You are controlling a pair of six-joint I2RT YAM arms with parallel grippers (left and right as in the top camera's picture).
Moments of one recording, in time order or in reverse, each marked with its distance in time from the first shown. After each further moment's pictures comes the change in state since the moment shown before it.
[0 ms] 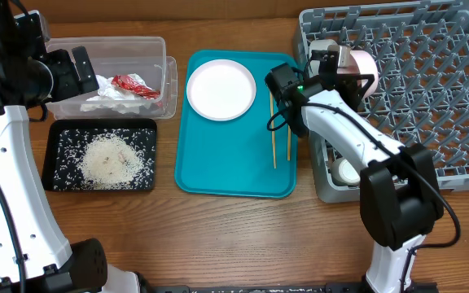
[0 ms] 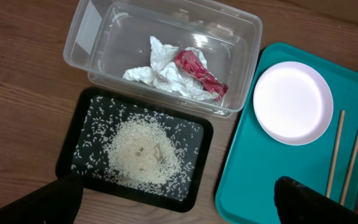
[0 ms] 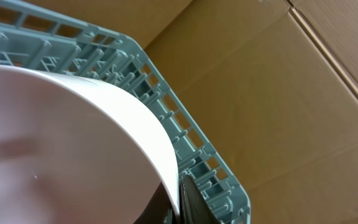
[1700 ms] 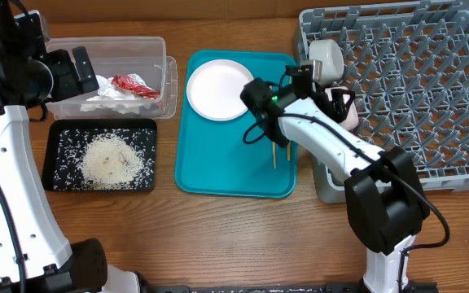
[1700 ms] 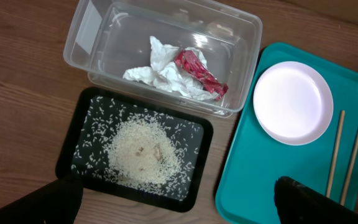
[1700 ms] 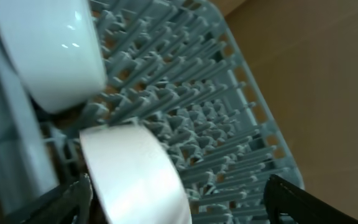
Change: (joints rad) left arm 0.000 0.000 0.000 0.000 0.000 0.000; right arm 0.133 0.010 0.066 -0.090 -0.322 -0.002
